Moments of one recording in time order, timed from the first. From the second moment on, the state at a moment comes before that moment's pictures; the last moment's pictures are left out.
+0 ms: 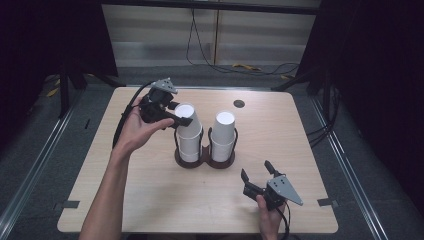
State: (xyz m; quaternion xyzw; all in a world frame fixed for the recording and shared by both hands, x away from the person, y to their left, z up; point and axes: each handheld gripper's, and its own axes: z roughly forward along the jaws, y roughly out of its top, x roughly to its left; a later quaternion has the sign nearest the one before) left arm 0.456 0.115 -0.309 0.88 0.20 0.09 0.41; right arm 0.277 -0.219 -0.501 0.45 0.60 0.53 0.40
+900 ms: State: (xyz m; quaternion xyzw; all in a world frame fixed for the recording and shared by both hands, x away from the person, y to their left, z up) left arm 0.432 0.136 -0.301 0.83 0.20 0.13 0.51; right arm 0.277 -0.219 -0.501 0.45 0.60 0.53 0.40
